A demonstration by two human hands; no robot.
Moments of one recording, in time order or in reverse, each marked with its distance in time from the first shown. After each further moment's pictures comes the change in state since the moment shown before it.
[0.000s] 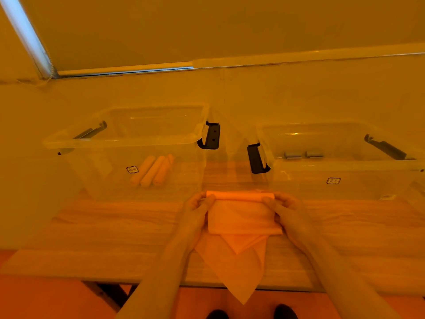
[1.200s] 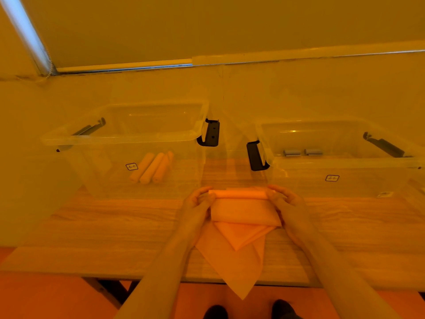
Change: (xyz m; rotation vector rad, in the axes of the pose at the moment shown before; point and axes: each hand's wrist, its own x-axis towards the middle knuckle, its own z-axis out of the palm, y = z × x) left_hand -0.003 -0.004 0.004 -0.060 0.000 -0.008; right_hand -0.009 -0.003 -0.001 0.002 0.058 -0.075
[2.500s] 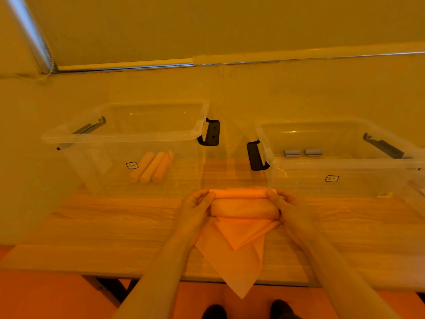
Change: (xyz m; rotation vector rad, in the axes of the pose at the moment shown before) left_hand 0.002 -0.003 0.001 -0.021 0.046 0.035; right_hand -0.002 -0.002 0.000 0.014 0.013 0.027
